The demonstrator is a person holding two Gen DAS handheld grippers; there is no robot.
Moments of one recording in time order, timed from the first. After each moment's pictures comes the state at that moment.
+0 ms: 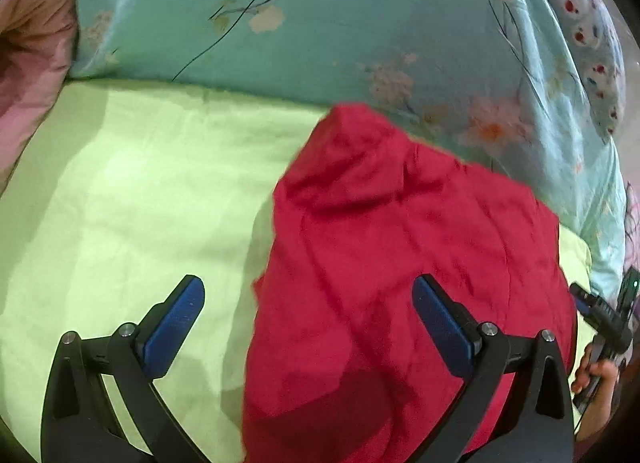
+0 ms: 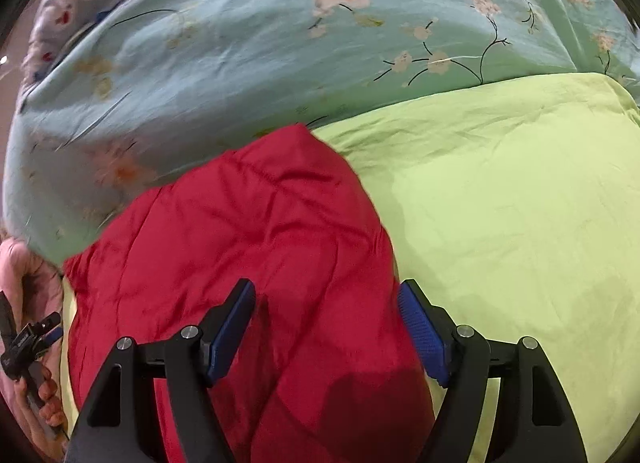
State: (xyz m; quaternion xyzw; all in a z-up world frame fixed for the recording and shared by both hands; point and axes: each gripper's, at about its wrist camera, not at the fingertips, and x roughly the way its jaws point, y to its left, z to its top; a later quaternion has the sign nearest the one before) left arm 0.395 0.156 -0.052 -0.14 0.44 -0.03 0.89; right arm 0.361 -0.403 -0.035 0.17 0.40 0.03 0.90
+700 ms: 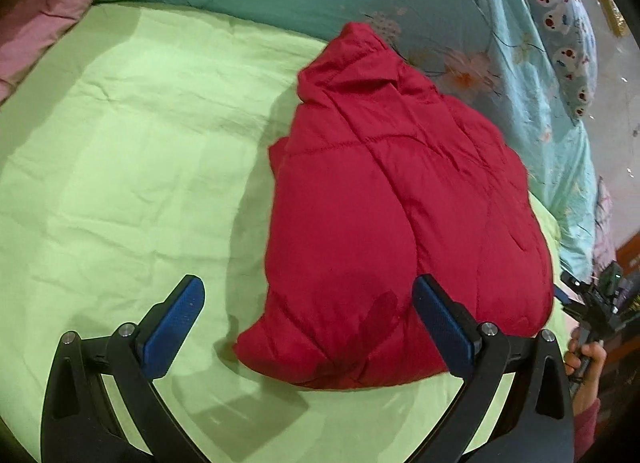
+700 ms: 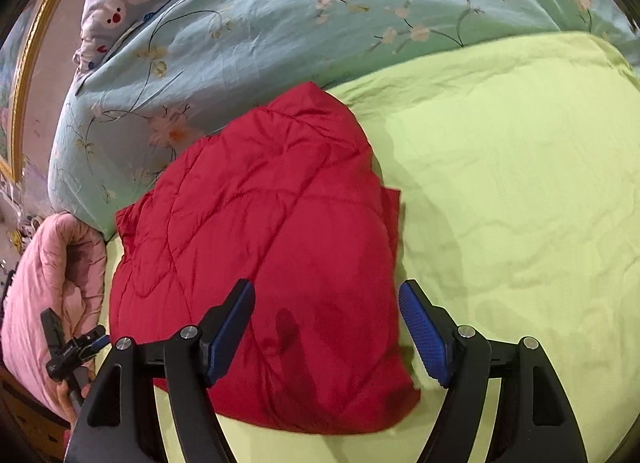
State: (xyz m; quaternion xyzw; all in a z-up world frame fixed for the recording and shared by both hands) left arm 0.318 0.157 -0.086 -0.19 0.46 -0.08 0.86; right arm 0.282 -0.416 -0.053 0.22 0.42 0.09 0.88
